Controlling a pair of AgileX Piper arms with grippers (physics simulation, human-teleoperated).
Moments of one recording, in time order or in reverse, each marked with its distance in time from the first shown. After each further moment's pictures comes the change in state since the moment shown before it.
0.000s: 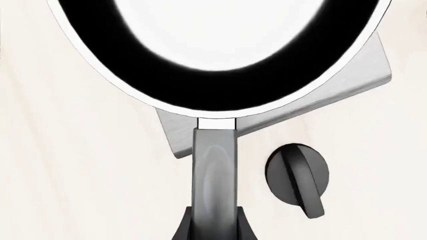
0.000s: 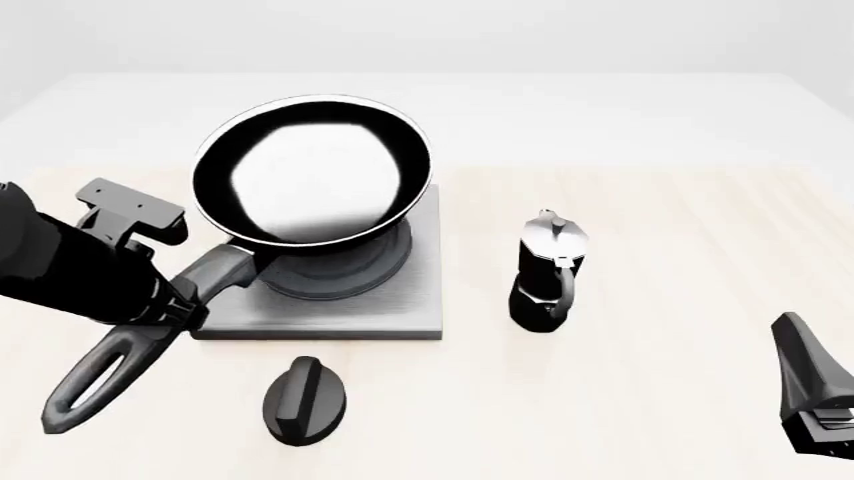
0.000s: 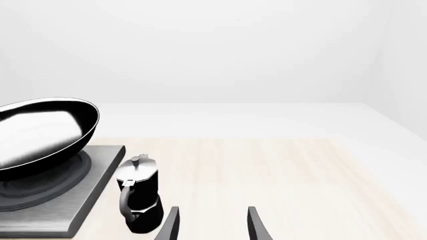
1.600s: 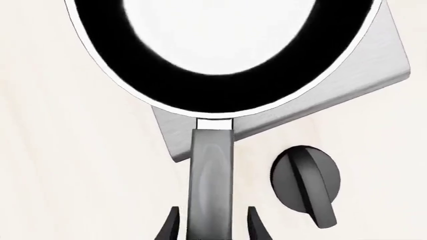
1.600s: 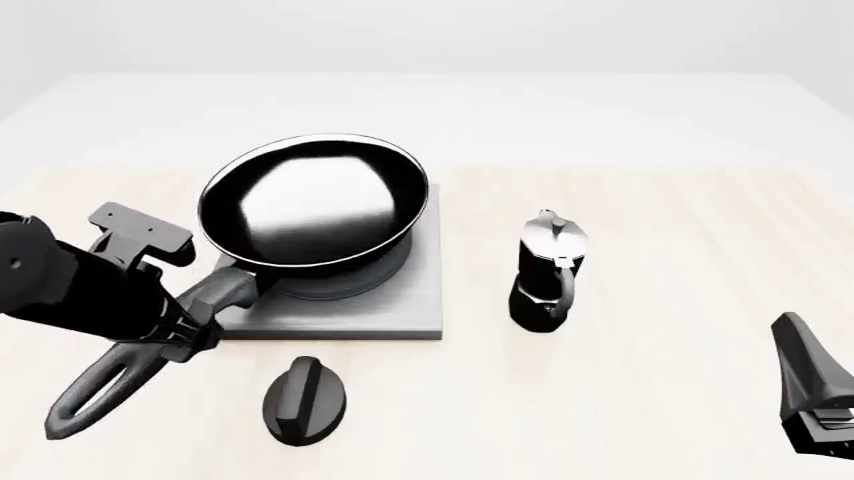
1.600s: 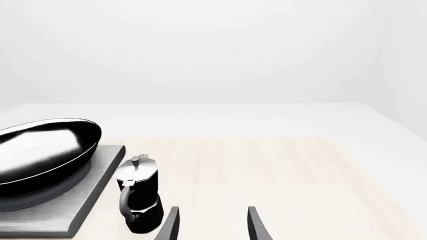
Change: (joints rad) left arm 0.013 0.033 0.081 -0.114 0.018; right arm 0.000 0.000 0.000 0.000 0.000
